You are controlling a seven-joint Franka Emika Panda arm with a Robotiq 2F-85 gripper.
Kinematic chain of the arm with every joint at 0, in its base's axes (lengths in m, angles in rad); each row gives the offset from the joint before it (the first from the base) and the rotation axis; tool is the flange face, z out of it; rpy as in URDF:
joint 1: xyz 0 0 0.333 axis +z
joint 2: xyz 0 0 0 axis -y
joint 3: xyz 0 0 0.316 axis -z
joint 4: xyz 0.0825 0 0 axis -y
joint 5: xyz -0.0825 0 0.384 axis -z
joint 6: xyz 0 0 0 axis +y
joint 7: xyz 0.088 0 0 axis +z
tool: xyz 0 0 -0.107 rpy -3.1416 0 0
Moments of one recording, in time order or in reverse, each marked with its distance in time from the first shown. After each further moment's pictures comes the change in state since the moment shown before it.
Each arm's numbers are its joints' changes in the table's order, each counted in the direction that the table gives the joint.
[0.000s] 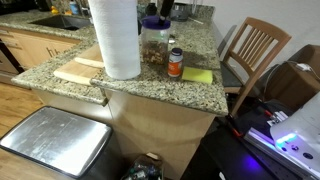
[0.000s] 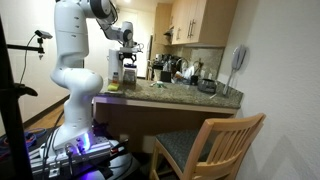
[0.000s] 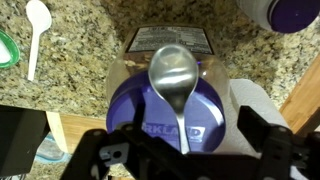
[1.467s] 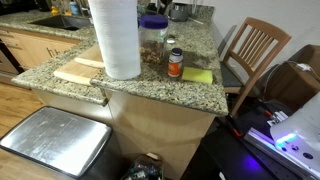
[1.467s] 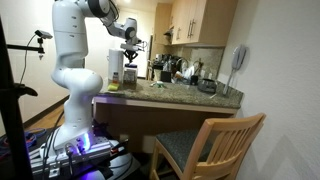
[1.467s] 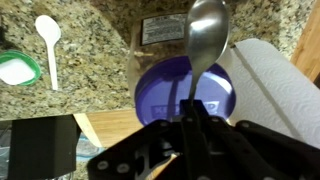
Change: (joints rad) arm -0.030 0.029 0.031 0.025 -0.108 -0.013 -0.127
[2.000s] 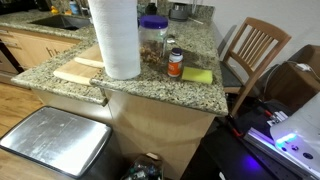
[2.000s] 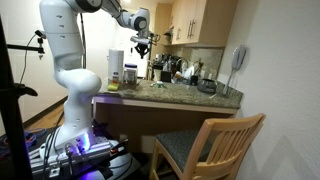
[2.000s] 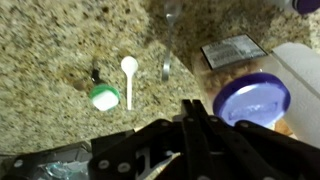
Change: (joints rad) arm -0.101 0.138 0.127 0.004 0.006 0.202 0.004
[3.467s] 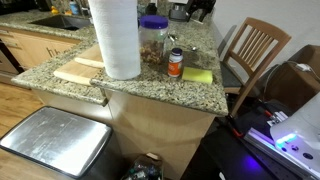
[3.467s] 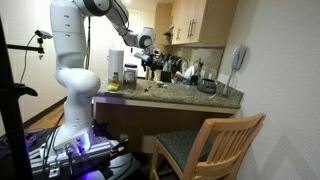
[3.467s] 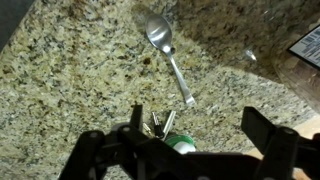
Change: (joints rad) arm -0.050 -0.119 0.024 -0.157 0.114 -0.239 -0.419
